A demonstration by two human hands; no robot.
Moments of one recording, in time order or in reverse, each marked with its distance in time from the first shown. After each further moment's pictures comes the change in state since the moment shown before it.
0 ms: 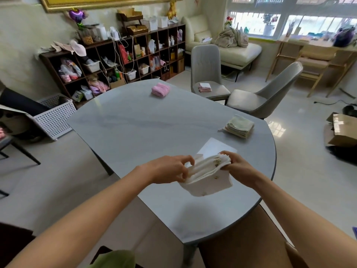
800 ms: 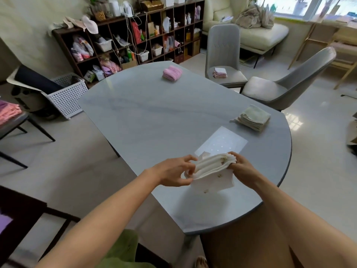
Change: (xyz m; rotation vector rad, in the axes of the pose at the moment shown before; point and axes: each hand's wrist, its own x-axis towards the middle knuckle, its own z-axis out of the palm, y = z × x) left_hand 0.008 -0.011 0.063 -0.273 0.102 -0.141; right_hand 0.020 0.045 0.001 0.016 0.091 0.183
